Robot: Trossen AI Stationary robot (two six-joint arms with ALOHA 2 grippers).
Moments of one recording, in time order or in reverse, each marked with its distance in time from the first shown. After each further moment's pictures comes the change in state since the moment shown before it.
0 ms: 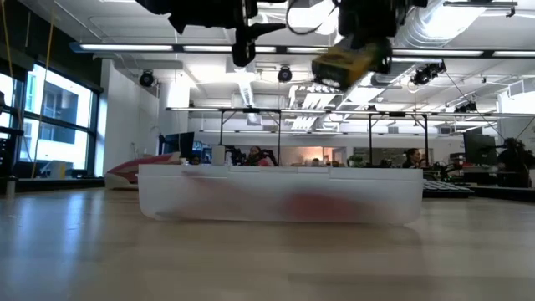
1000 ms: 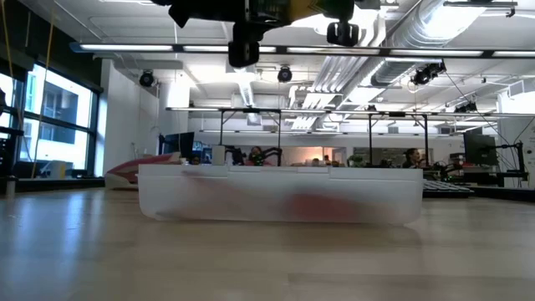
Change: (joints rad) left arm -0.164 0.033 0.000 -0.117 -0.019 -0.119; right arm 0.247 0.069 0.059 0.358 0.001 0.342
